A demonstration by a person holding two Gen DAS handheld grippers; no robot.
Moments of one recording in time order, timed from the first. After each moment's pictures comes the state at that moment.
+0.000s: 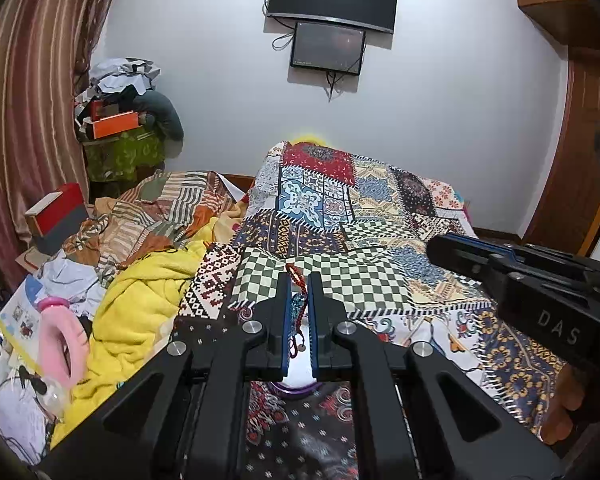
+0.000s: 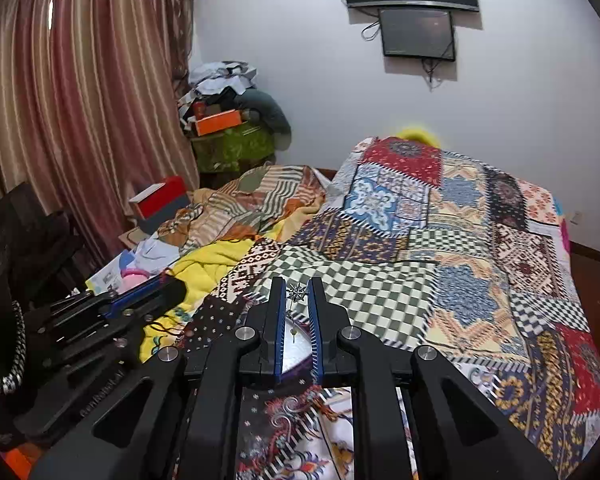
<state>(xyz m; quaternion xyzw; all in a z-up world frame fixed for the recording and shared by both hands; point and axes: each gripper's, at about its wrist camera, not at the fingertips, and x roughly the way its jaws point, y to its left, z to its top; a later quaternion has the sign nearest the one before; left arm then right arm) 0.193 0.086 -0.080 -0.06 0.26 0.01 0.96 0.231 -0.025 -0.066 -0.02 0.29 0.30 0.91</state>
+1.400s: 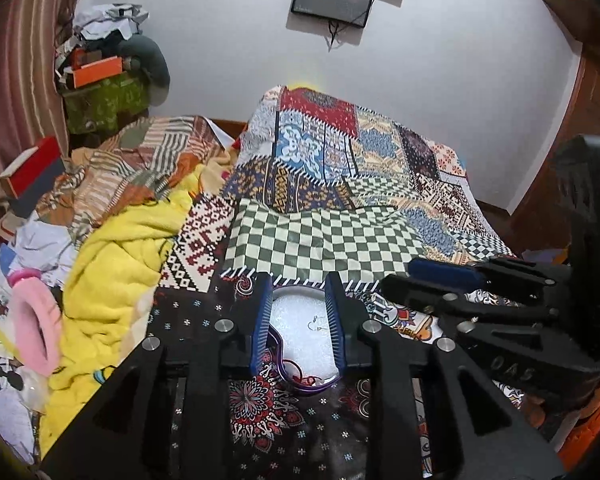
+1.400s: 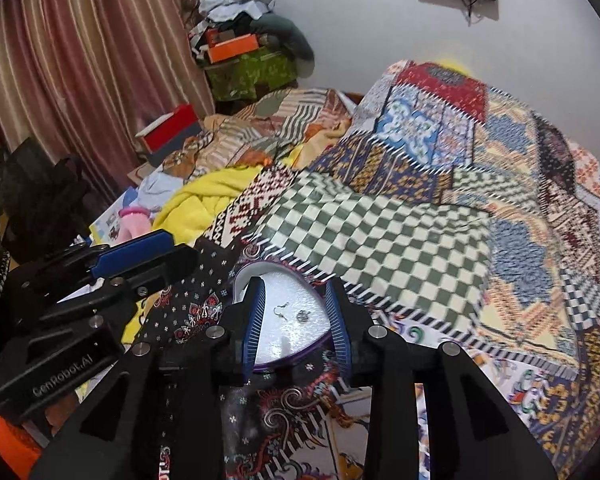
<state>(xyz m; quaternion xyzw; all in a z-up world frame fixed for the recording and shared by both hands) 0.239 0.115 -0.115 -0.09 0.35 -0.02 0.93 0.281 0.000 -0.116 -0.06 0.40 0.33 0.85</state>
